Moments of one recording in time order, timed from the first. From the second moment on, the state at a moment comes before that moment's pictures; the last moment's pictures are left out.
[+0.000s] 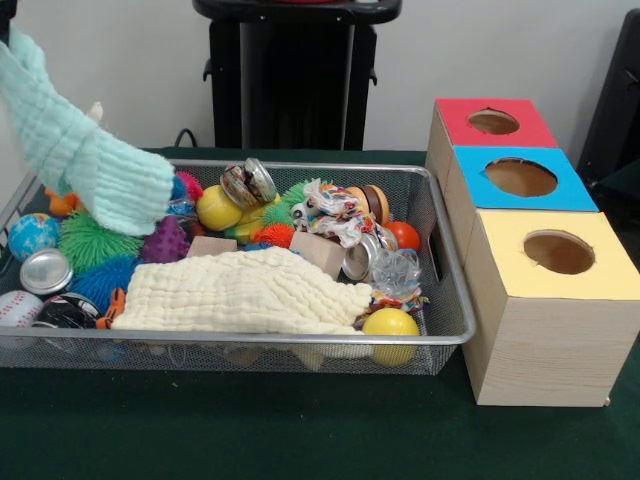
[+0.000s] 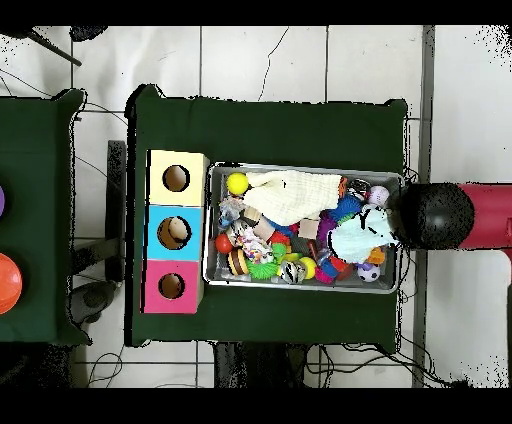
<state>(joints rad) -0.92 -0.90 0.65 1.51 -0.80 1.17 0.60</state>
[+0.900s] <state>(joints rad) -0.95 -0.94 0.66 1.43 -0.73 1.25 0.52</state>
